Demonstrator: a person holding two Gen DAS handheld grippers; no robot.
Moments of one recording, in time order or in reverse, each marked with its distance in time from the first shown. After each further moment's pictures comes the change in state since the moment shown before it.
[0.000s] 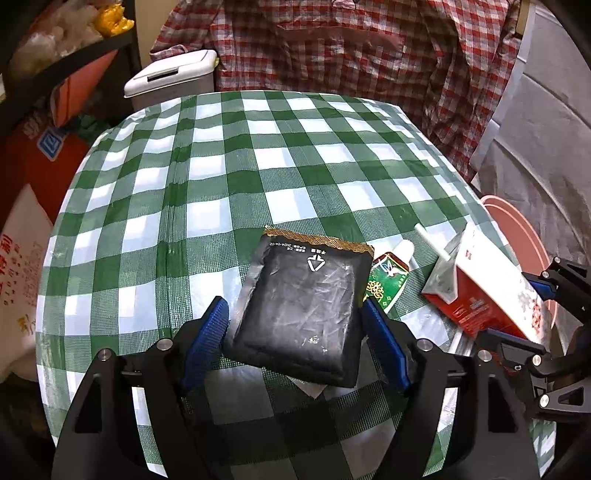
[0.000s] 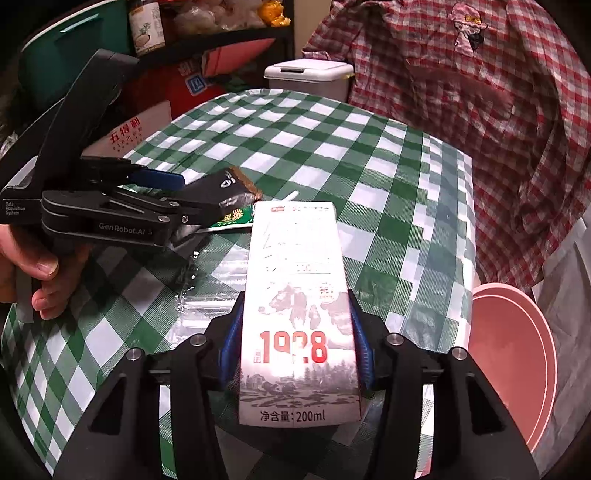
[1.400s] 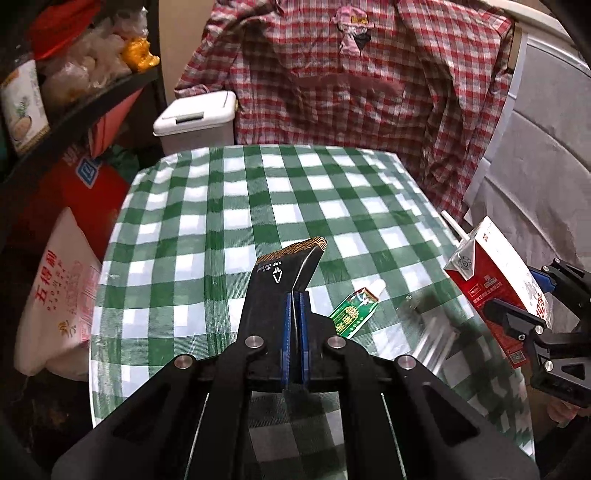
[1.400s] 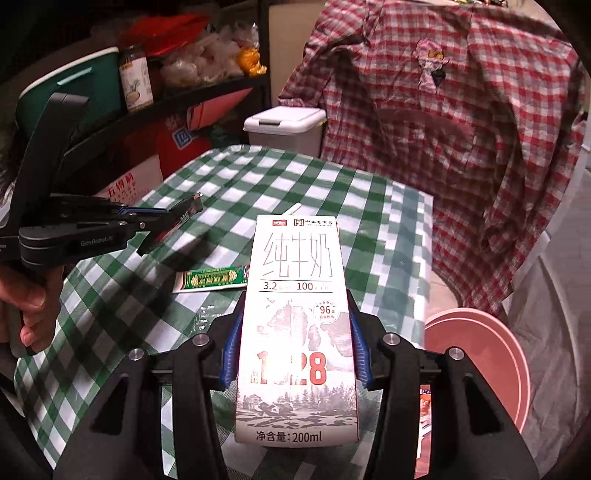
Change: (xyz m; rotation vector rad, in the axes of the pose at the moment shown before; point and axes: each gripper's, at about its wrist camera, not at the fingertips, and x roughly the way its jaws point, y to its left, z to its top) left arm -0.073 0.000 0.010 -0.036 -0.128 0.039; right arm -0.063 -0.004 0.017 0.065 -0.165 -0.075
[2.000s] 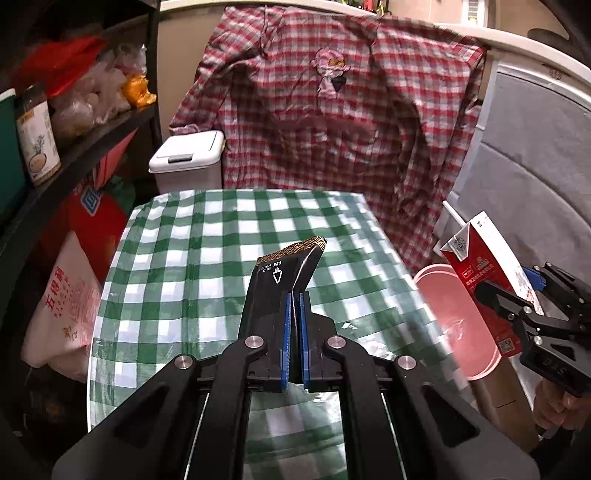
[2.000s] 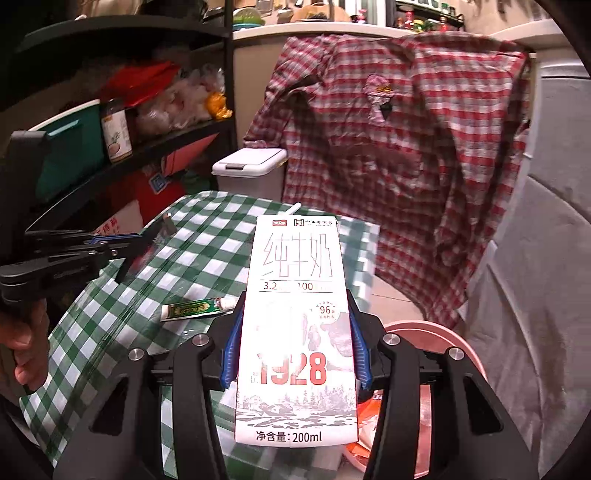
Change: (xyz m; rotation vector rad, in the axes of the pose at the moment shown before) left arm -0.058 -0.045 0.008 -0.014 -0.130 -0.033; right arm -0.068 -0.032 0.005 0.075 -0.123 -0.104
